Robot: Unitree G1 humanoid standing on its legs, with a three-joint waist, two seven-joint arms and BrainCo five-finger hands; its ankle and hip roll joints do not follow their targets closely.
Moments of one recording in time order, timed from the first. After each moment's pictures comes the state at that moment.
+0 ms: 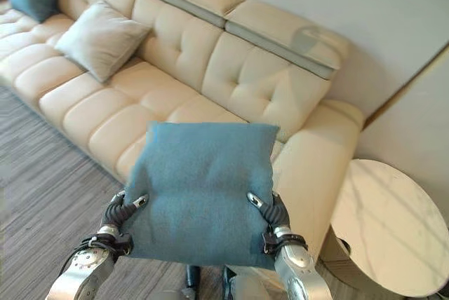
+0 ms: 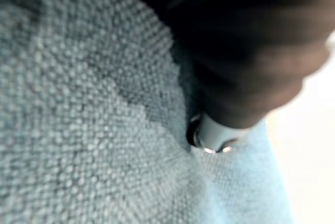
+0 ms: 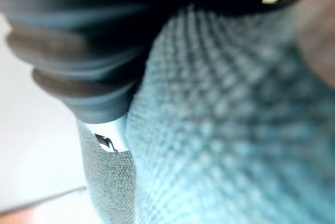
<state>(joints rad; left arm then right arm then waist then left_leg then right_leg) 0.18 0.35 -0.11 -0.07 -0.37 0.14 0.24 0.14 -0.26 0.23 -0.07 0.46 0.06 -0.15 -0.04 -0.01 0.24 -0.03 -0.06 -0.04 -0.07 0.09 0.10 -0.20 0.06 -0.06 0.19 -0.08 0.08</state>
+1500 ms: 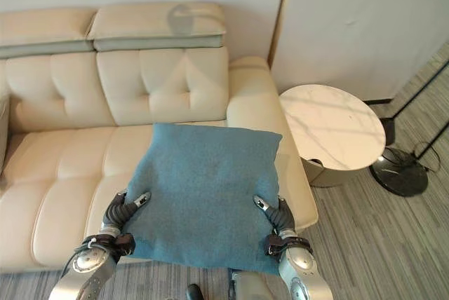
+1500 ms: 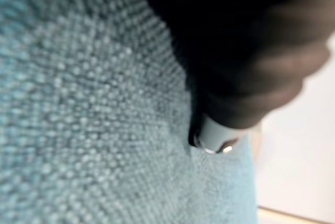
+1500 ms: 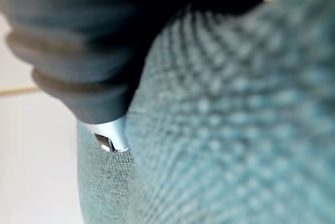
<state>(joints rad) 0.26 0.30 -0.10 -0.10 -0.36 0.13 0.21 0.18 -0.22 0.15 0.01 0.43 0.09 -0.12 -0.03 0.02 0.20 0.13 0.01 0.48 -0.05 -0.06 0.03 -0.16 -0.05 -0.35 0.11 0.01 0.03</state>
